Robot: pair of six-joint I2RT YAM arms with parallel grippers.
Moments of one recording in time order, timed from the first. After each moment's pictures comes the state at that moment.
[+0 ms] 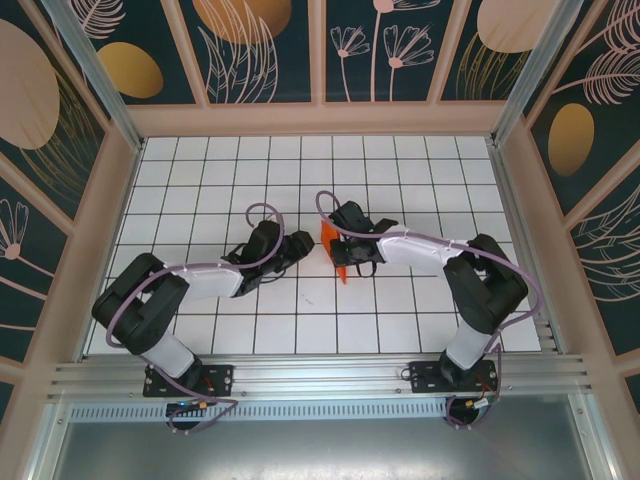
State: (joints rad) left arm -0.66 1.62 0.65 0.39 0.08 -1.11; right arm 0.74 1.71 1.05 -0.44 0.01 0.49
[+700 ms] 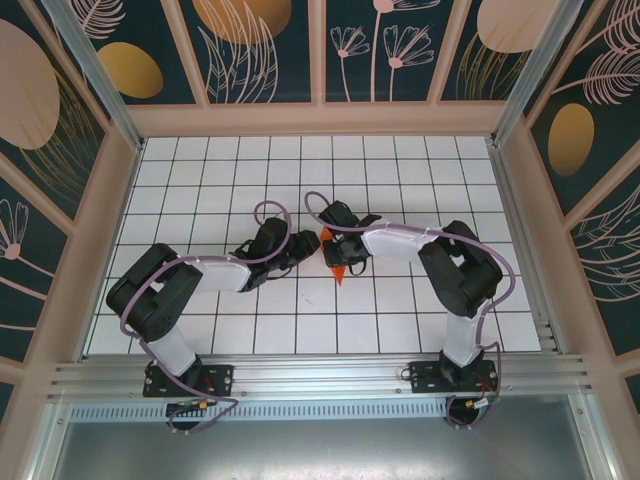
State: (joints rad) left arm -0.66 1.70 0.69 0.41 0.12 -1.11; right arm 0.75 1.88 1.15 -0.48 0.01 0.50
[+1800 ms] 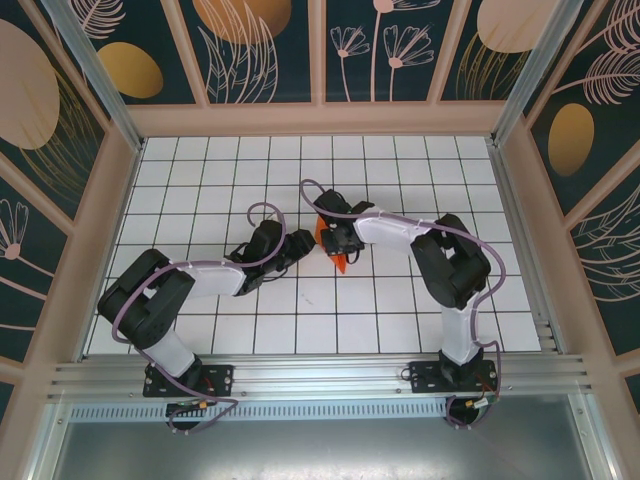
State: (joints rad) left arm -0.66 1.64 0.65 0.42 0.06 -1.11; right arm 0.73 1.96 1.31 -0.60 0.10 0.50
